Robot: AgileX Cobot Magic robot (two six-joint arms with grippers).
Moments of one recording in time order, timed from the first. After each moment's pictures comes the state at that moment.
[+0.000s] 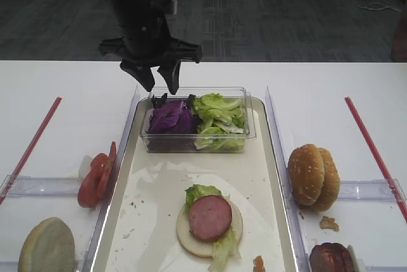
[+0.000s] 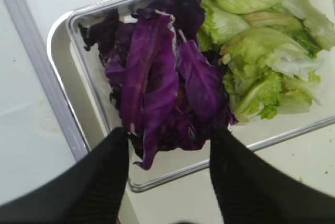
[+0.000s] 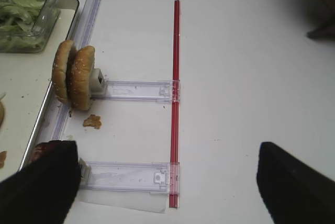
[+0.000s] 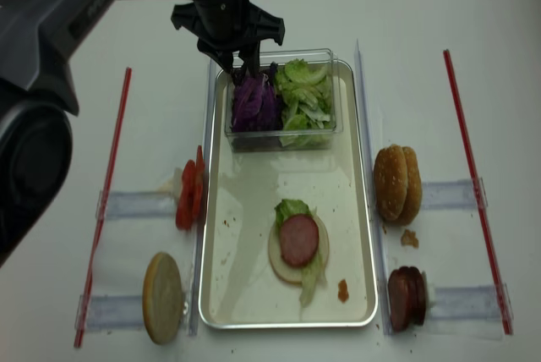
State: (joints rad) left arm -0.42 2.11 -1.93 -0.09 1.24 -0.13; right arm 0.03 -0.02 -0.47 0.01 1.15 -0.01
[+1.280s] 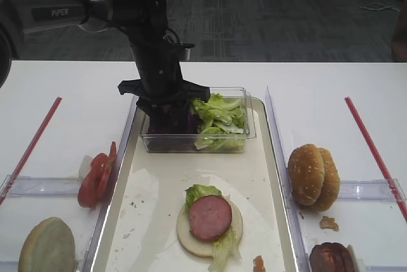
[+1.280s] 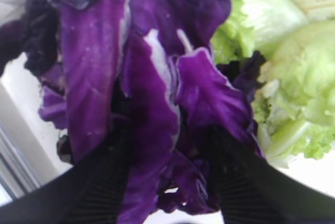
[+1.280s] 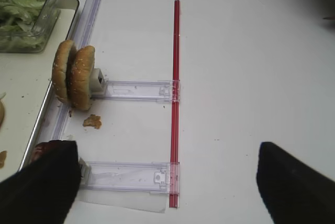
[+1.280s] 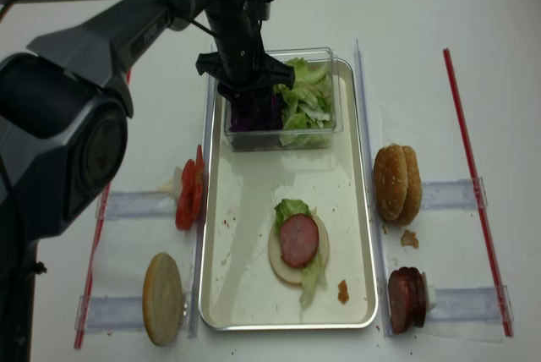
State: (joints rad) left arm -0.43 2.31 -1.98 -0.14 1.23 -0.08; right arm 0.03 -0.02 -0.47 0.01 1.15 -0.01
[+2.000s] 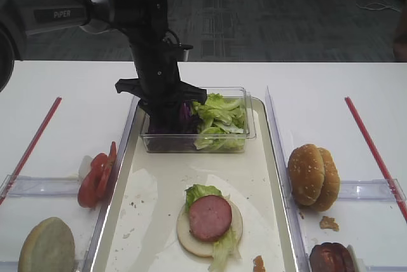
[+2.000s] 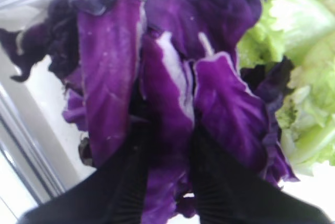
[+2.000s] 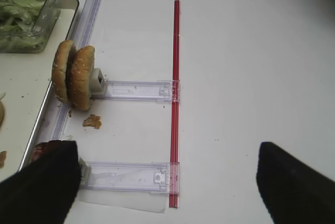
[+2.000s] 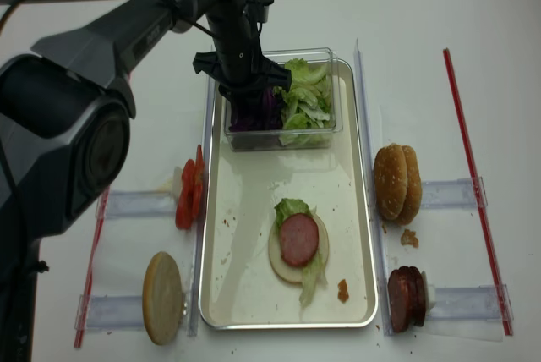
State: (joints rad) left arm -0.43 2.32 -1.98 -0.09 1.23 -0.10; right arm 0.03 -0.02 -0.47 0.01 1.15 -0.01
